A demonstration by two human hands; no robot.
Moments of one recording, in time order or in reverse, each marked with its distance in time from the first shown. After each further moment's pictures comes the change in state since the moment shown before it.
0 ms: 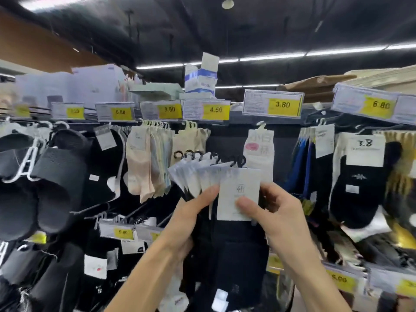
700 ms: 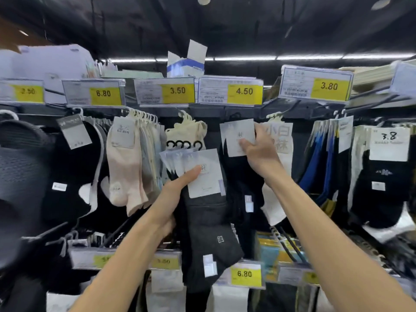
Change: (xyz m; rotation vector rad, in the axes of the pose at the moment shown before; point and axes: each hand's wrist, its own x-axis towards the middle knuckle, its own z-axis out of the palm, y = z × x) left_hand 0.098 -0.002 -0.099 -0.021 -0.063 -0.159; right_hand 0.190 0.062 0.038 -0.516 0.202 -0.035
